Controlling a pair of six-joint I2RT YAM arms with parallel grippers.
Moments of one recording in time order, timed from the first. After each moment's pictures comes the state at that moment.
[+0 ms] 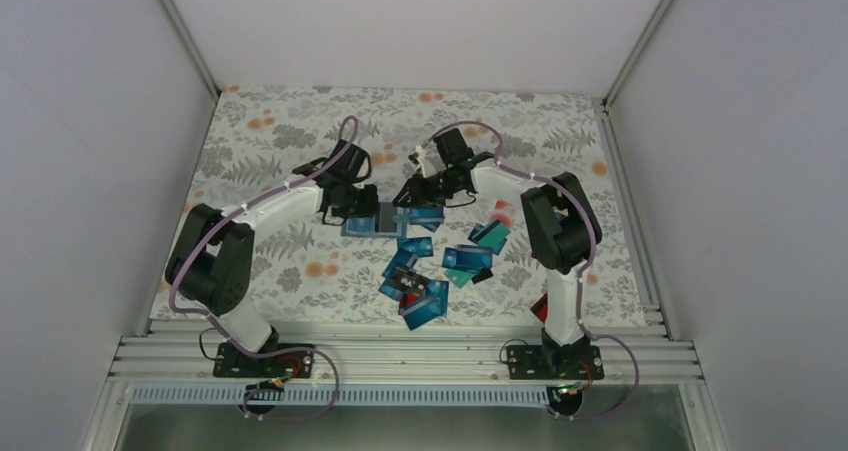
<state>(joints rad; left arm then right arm) -0.48 1.64 1.09 -0.55 0.19 -0.50 0.52 2.01 1.38 -0.39 -0.81 0.39</state>
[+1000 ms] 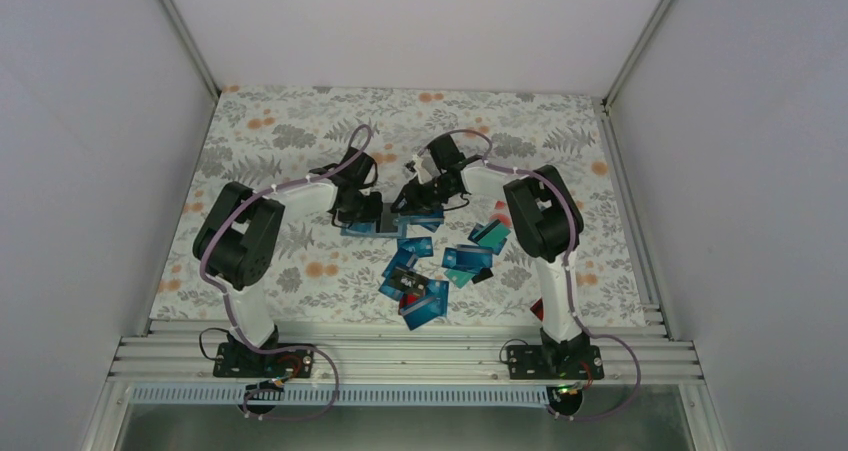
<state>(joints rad) -0.48 1.84 1.10 -0.44 0.18 -0.47 0.52 2.18 1.45 -0.40 -0.81 0.42</state>
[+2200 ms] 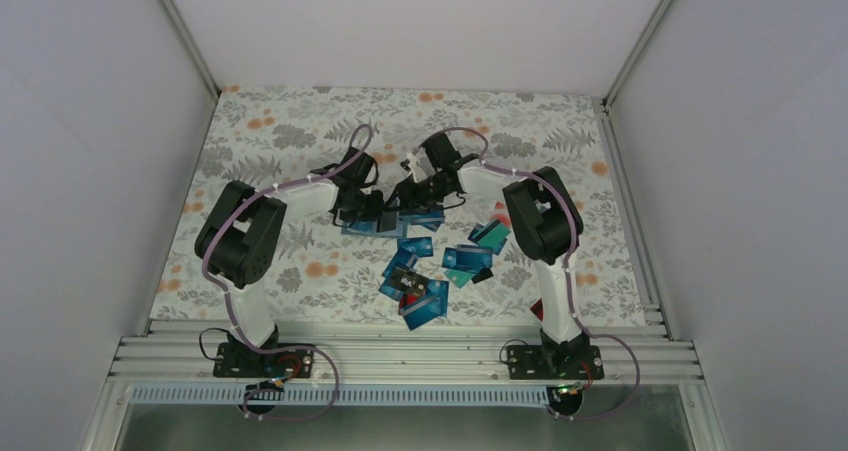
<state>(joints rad) -0.48 1.86 1.10 -0.40 0.20 -0.47 0.55 2.16 1.46 -0.40 -0.82 0.43</state>
